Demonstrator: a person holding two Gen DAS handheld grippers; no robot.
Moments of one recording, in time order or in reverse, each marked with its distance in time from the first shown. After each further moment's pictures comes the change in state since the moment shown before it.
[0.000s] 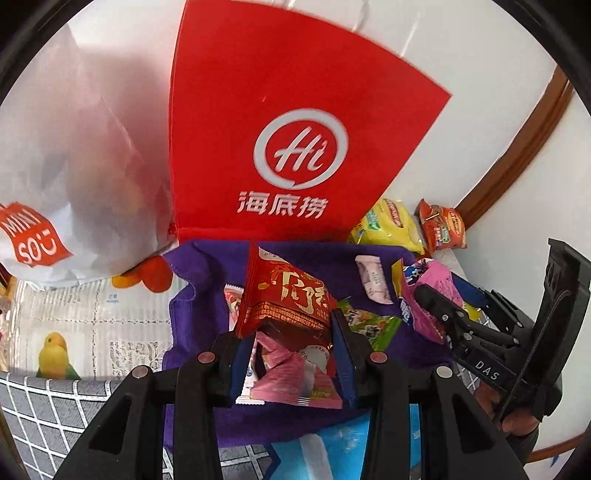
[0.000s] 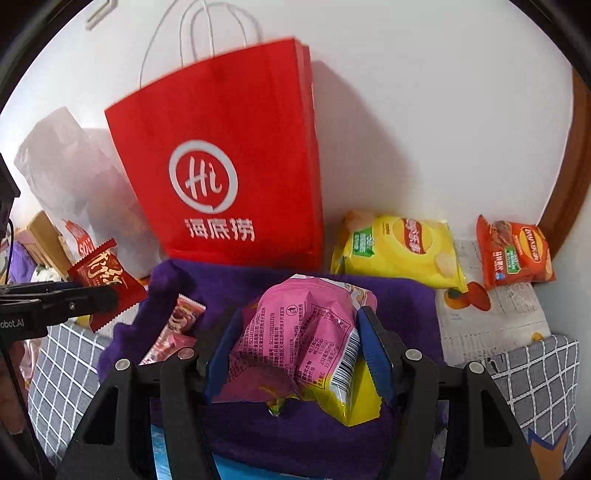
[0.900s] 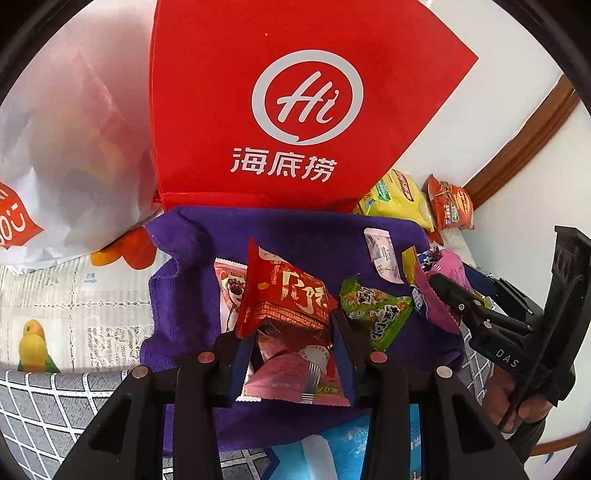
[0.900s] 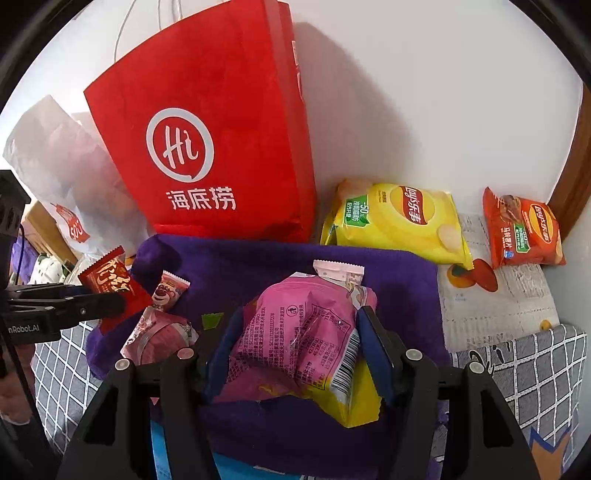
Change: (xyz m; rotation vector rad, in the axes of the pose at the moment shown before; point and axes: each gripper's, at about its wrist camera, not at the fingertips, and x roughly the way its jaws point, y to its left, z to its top) left arm 0.033 0.002 -0.006 -0.001 0.093 -0.009; right arm 0.018 -0.017 -0.008 0.011 0.086 0.024
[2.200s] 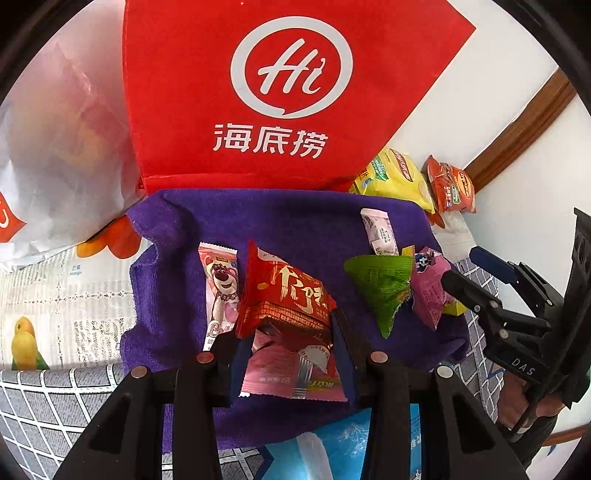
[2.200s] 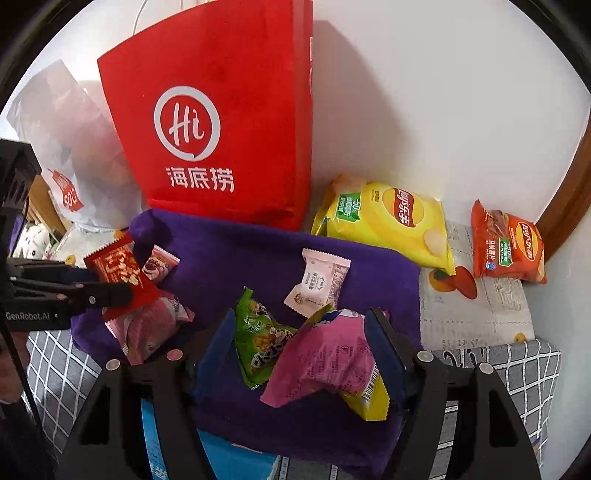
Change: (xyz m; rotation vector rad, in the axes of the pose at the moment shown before) left arm 0.018 -0.011 -0.002 0.032 0.050 0.000; right arm -0.013 0.005 0.002 -0.084 0.027 -0.056
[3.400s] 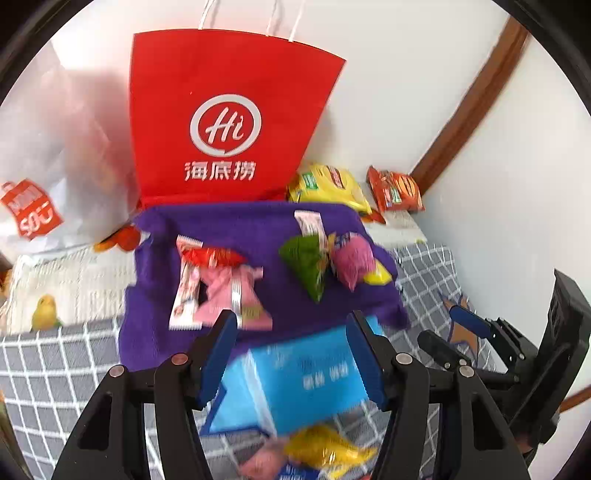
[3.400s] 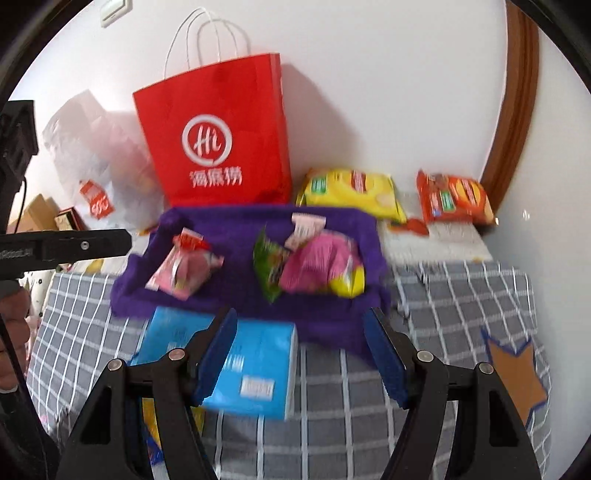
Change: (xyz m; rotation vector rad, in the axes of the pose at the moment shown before) left arm -0.097 -0.054 -0.072 0.081 -0.139 -0.033; right arm -0.112 0.012 -0.098 0.137 -0.054 -0.042
